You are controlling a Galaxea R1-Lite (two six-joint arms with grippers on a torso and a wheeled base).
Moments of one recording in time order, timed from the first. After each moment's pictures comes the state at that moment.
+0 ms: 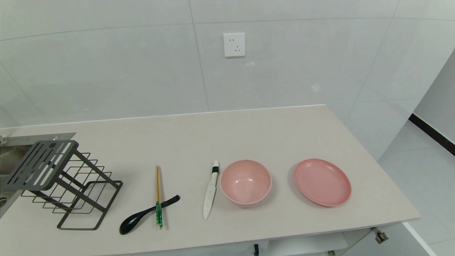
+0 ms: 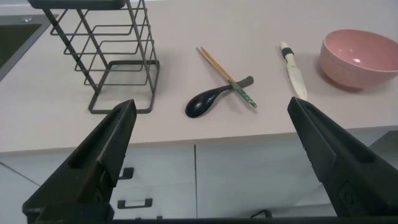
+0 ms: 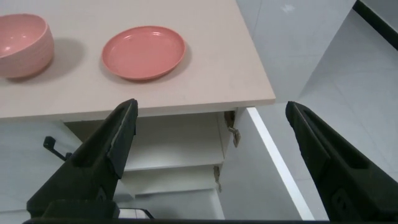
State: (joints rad) left arm 0.00 0.00 0.00 0.00 0.00 -0.03; right arm -0.06 0.09 0.00 0.00 0.04 -0.02
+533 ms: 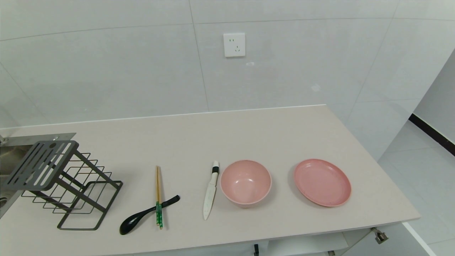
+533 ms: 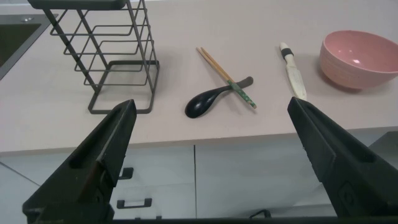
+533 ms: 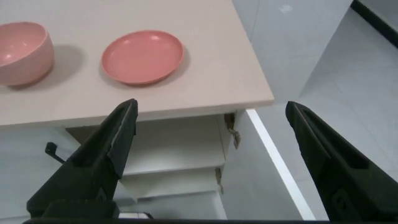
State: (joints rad) left arm 0.00 0.00 0.00 0.00 0.00 -0.02; right arm -0.06 0.09 0.00 -0.03 0.04 -0.01
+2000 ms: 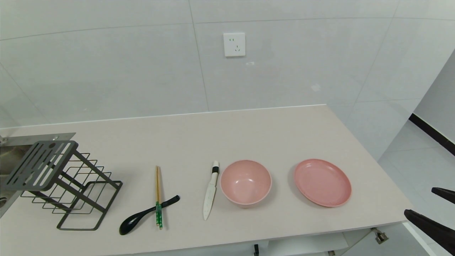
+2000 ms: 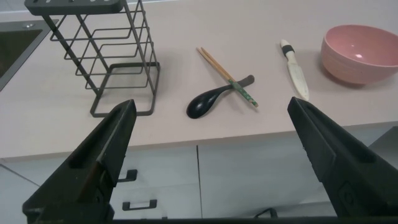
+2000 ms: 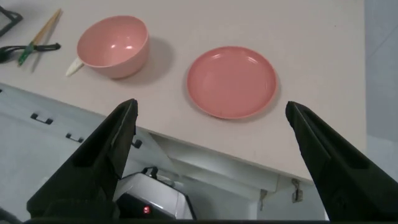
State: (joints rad) left arm 0.00 0.00 0.00 0.00 0.00 0.01; right arm 0.05 0.89 -0.19 -0.52 0.37 -0.10
